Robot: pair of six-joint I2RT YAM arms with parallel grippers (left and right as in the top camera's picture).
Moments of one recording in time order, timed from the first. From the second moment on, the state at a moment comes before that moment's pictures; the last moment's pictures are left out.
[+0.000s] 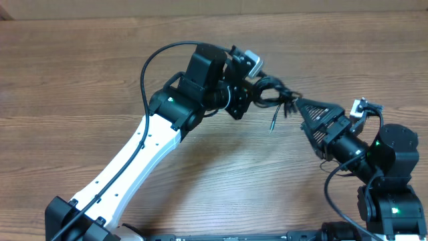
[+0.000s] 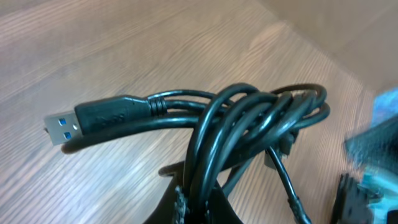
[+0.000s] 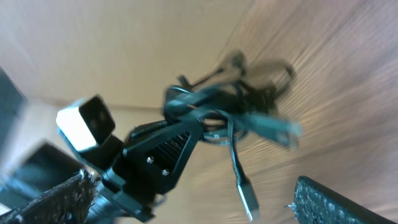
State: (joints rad) left arm -0.57 1.56 1.39 -0.46 0.49 -0.07; right arm 0.01 0.70 0.79 -0.47 -0.61 1.05
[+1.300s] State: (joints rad) left arm -0.69 1.56 1.39 -0.58 0.76 0.02; right arm 0.01 0.80 1.08 -1.09 -0.59 -0.30
